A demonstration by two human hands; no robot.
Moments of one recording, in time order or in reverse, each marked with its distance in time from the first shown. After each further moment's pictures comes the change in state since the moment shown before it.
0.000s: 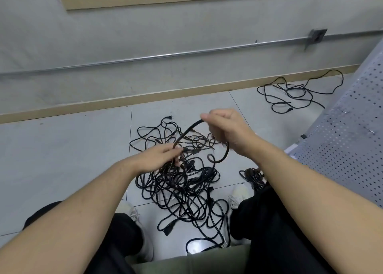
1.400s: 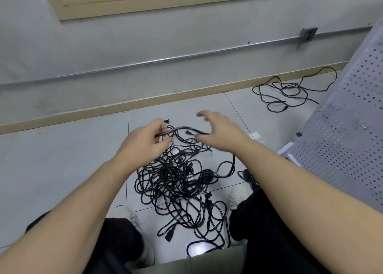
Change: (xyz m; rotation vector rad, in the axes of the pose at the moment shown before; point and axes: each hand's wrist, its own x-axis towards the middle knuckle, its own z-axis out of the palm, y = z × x) left_hand -0.013 0.038 -0.020 0.221 0.530 0.147; right_hand 0.019 0.027 -0.022 -0.968 0.028 0.159
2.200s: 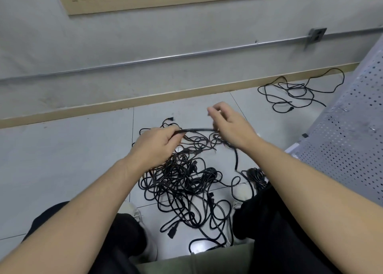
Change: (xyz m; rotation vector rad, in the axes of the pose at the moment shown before) left_hand -0.008 0.009 0.003 0.155 -0.044 0.078; right_hand -0.012 -0.008 -0.005 0.363 0.194 0.019
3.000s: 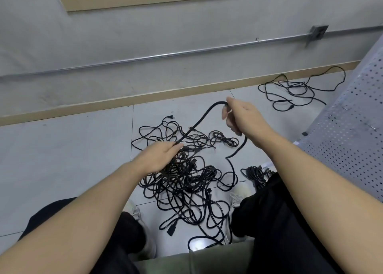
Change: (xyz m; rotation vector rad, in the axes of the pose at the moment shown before) left_hand -0.001 -0.025 0.038 -0.126 -0.317 -0.200; right_hand 0.002 0.003 -0.025 0.326 0.020 0.104
